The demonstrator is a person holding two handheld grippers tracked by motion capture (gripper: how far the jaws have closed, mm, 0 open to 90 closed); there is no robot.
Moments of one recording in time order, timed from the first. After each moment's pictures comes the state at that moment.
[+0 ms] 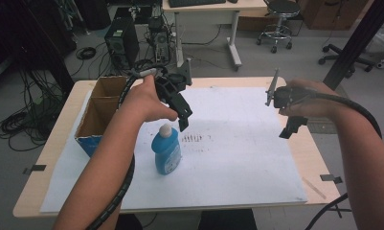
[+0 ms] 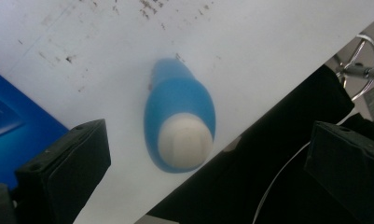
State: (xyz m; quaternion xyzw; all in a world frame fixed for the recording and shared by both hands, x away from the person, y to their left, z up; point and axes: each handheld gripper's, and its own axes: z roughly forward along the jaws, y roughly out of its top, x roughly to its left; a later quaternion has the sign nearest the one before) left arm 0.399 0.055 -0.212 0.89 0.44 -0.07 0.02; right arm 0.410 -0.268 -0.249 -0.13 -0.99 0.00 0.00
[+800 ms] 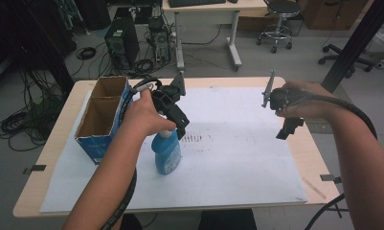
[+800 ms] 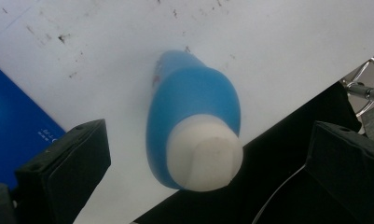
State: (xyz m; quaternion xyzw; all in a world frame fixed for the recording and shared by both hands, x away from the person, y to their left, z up) left arm 0.390 0.064 -0.246 0.88 0.48 -0.07 0.03; right arm 0.410 -0.260 -0.252 -0.12 -0.99 0.00 0.00
